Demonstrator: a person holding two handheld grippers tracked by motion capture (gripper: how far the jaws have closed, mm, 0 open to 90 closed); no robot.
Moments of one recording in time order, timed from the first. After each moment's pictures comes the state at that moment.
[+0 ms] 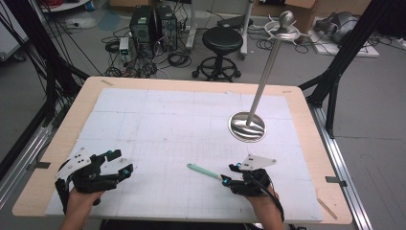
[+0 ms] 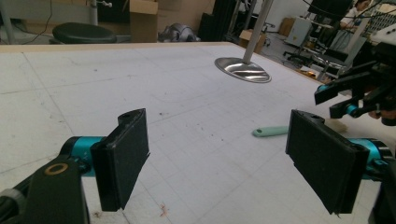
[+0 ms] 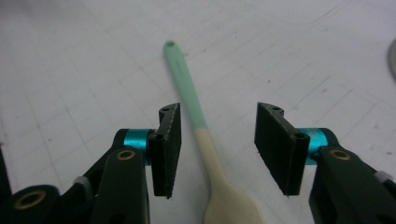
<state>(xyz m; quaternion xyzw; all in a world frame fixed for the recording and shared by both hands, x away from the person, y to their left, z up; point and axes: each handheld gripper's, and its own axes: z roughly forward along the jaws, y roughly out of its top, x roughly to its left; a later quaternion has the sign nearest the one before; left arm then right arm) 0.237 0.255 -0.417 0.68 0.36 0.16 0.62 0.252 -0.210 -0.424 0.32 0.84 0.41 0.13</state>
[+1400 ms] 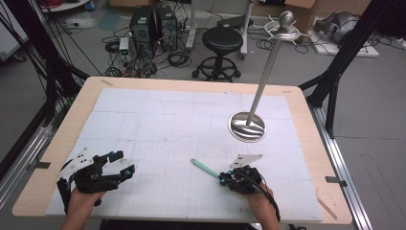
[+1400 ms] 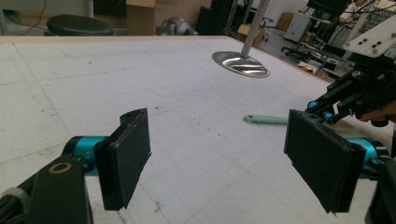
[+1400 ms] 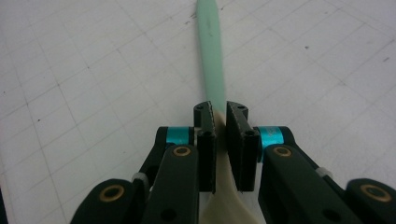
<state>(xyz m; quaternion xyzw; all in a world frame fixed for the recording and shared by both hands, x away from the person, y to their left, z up) 0.238 0.250 -0.420 0.69 0.36 0.15 0.61 0.264 -0.199 -0.439 0.32 0.87 0.37 0.08</state>
